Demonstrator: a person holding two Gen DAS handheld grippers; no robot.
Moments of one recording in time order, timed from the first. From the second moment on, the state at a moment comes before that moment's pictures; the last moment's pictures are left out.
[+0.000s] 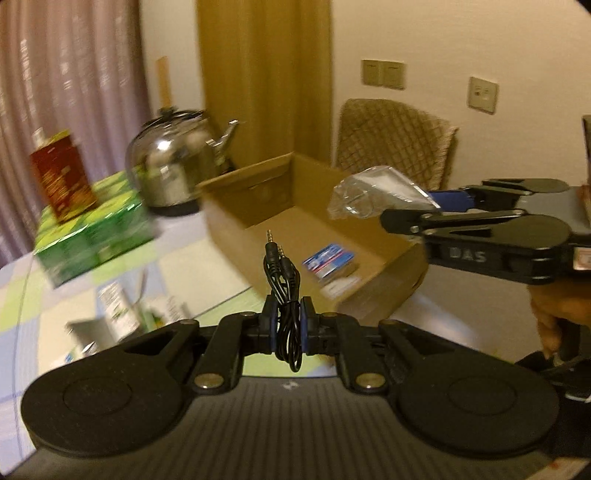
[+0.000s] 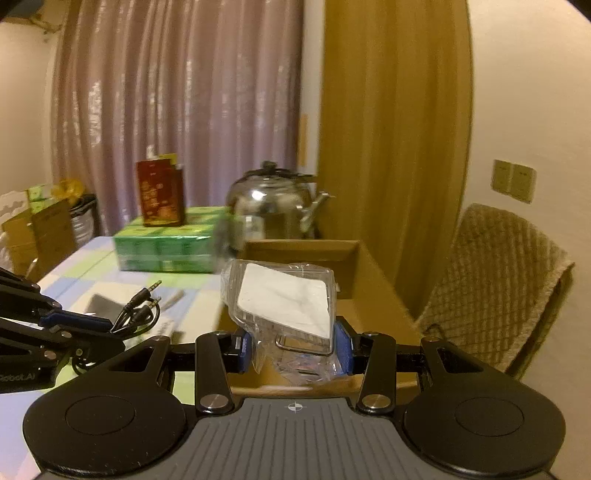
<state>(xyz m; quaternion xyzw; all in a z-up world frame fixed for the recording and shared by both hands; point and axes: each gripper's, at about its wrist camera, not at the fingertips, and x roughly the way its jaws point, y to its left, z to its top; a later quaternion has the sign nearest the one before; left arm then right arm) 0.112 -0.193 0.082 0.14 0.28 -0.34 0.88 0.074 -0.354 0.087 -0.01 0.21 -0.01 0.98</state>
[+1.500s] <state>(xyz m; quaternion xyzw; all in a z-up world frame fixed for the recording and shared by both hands) 0.146 -0.235 0.057 0.15 0.28 -0.33 0.89 0.111 -0.408 0.052 0.02 0.24 -0.02 0.97</state>
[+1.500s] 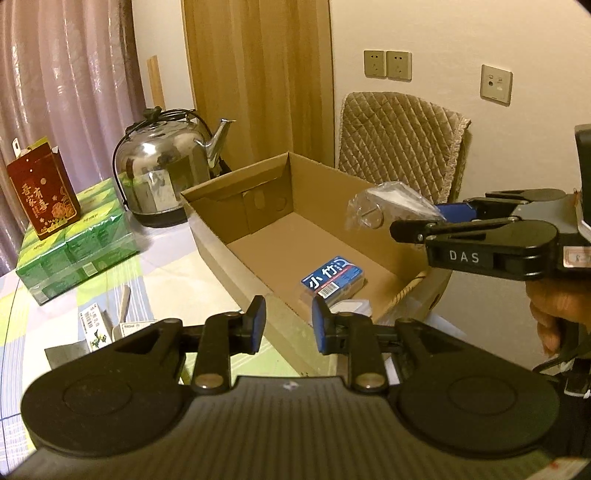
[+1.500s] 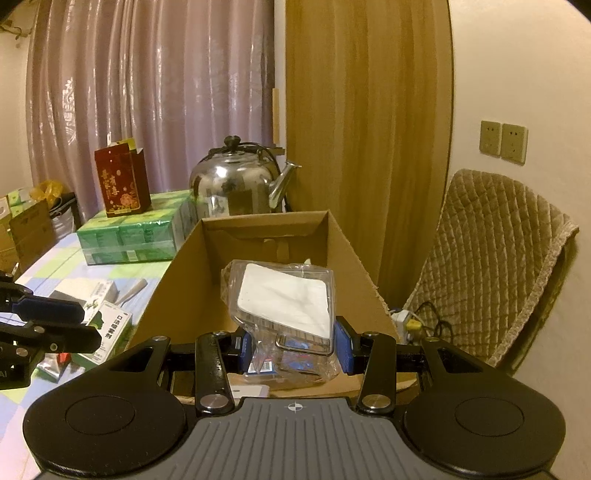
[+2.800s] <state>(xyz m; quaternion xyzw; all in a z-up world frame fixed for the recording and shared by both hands) 0.098 -0.102 0.036 0.08 0.34 -0.21 0.91 0.047 -0.338 0.063 0.03 0.23 0.03 0.97</state>
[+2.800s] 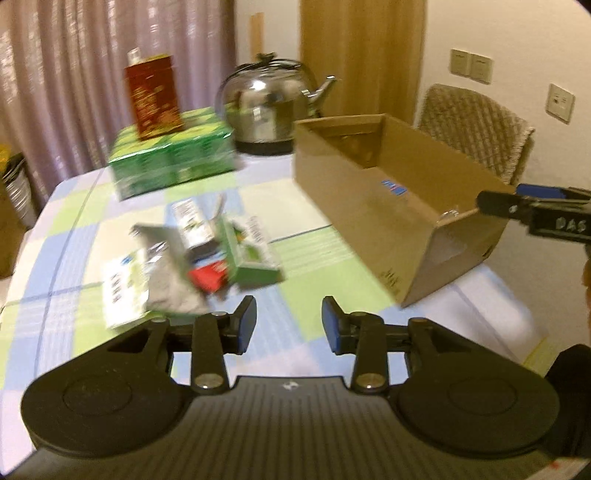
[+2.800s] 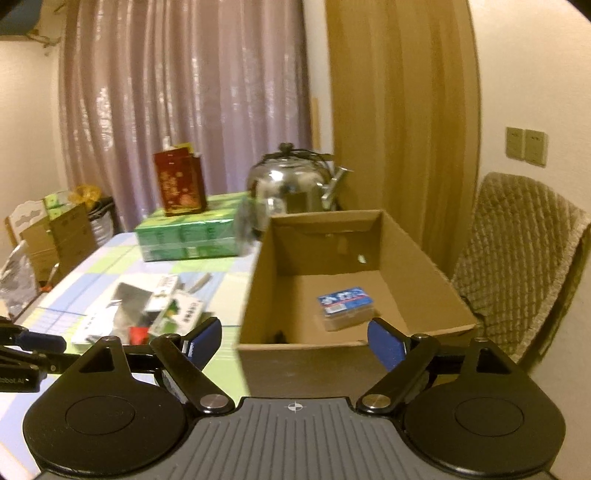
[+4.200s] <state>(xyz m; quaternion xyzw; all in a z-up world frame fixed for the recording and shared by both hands) 0.133 0.056 0.000 0.01 0.37 -0.09 0.92 0.148 -0.183 0.013 0.03 0.32 0.14 0.94</state>
